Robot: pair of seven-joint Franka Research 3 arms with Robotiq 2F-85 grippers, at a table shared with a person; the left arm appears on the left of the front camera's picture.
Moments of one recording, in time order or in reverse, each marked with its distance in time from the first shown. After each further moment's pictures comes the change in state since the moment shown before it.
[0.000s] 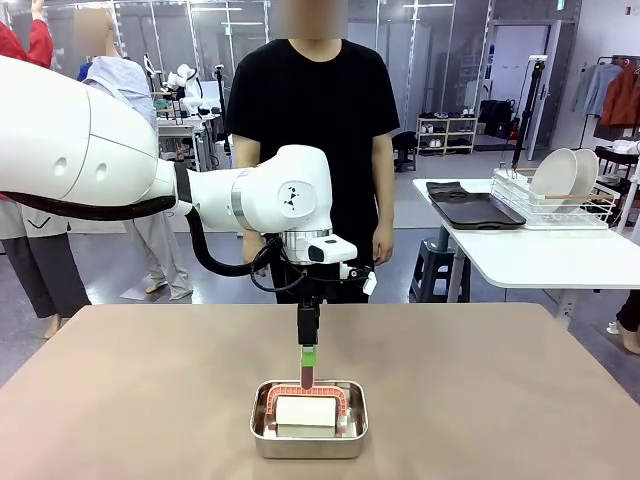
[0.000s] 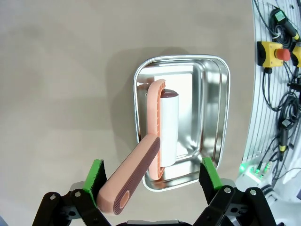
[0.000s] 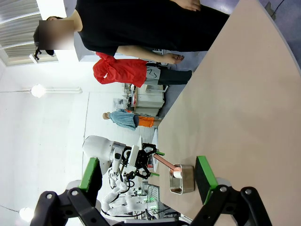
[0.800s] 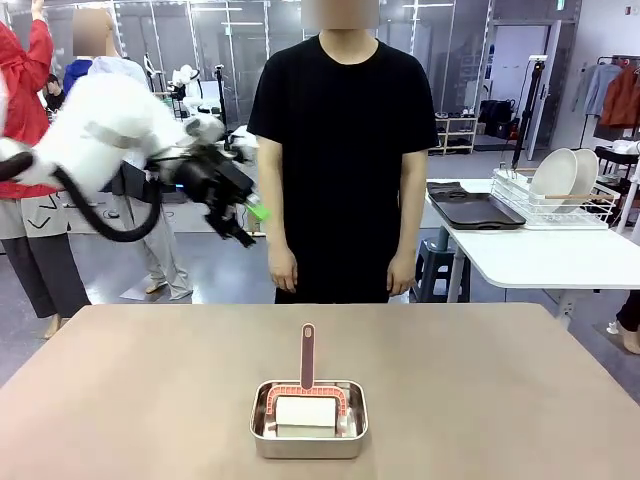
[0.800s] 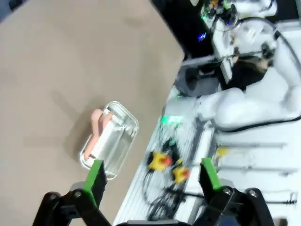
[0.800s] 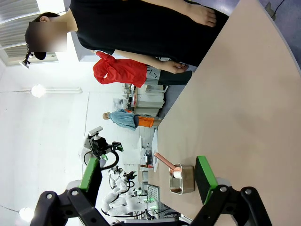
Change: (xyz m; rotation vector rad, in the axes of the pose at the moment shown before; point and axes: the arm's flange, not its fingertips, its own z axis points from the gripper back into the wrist) left arm -0.213 0.011 0.163 -0.415 -0.788 0.711; right arm 0.000 0.000 0.001 0.000 -0.001 0.001
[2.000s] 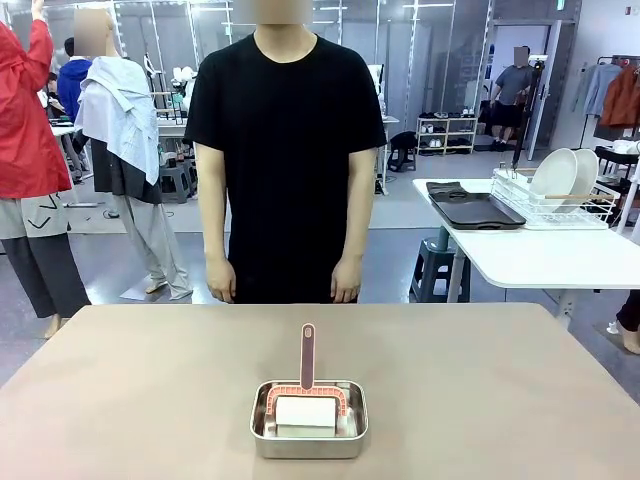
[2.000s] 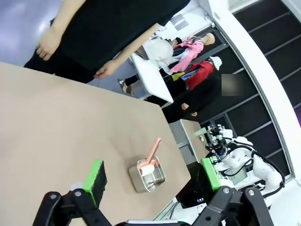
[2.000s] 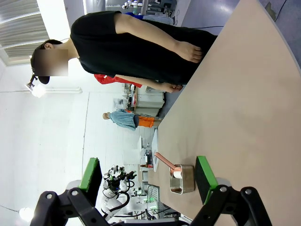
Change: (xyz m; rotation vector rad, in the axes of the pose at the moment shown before) left arm -0.400 0.064 0.194 0.113 -0.972 0.175; right arm 0.000 0.000 0.000 0.000 0.000 0.000
